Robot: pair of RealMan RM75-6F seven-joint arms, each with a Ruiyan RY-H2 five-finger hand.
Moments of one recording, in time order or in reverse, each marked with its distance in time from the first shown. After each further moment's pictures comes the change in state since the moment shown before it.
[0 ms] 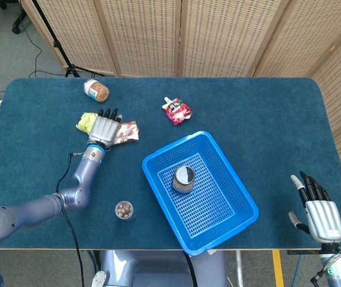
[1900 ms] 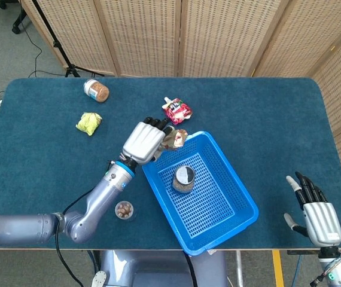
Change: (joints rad) left arm 0.047 0.195 -0.235 -0.731 0.348 0.277 -0.109; right arm -0.009 0.038 -0.017 -0.056 -0.072 0.042 0.064
